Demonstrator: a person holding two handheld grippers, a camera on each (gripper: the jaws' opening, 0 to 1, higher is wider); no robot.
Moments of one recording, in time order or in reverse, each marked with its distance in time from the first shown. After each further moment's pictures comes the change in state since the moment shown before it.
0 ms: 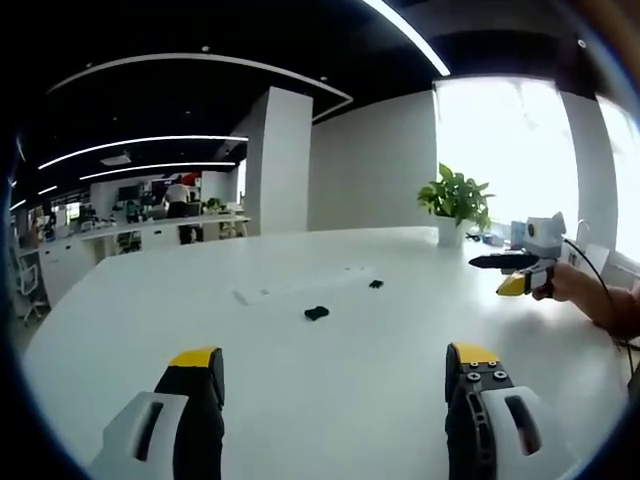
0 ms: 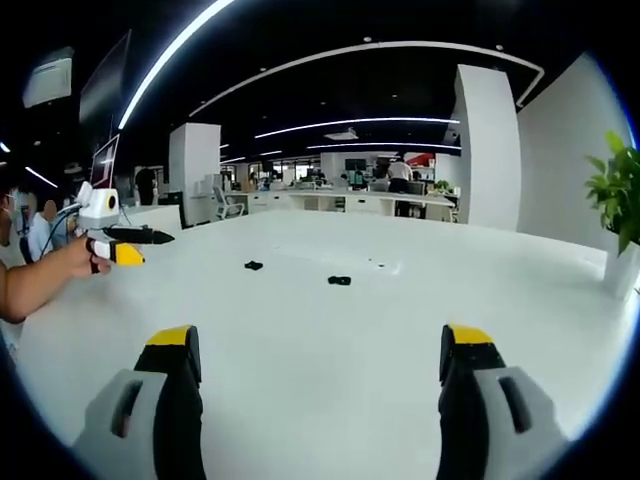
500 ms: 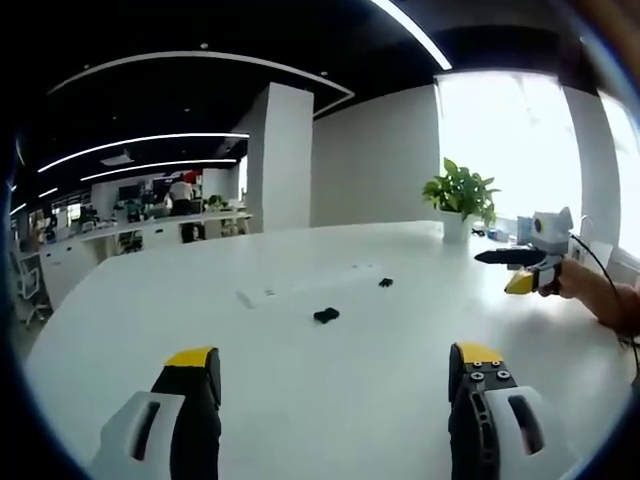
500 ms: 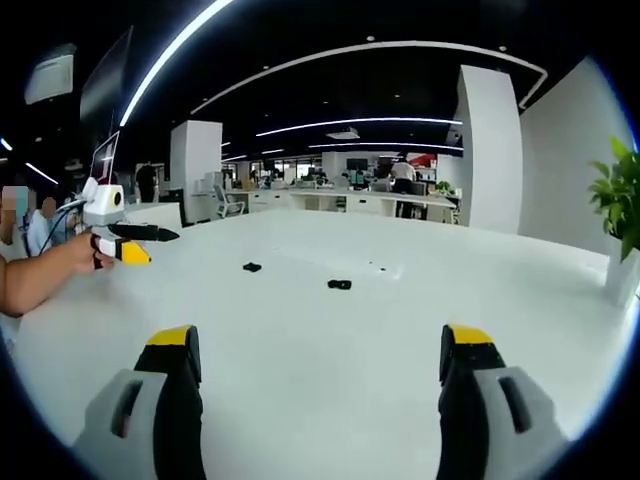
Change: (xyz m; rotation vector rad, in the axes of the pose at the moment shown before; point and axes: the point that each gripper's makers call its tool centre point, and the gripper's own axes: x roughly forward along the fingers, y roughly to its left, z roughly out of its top) left arm 0.014 0.009 0.009 0.010 0.018 0.009; right arm 0.006 -0.002 0.006 -0.015 -0.005 -0.005
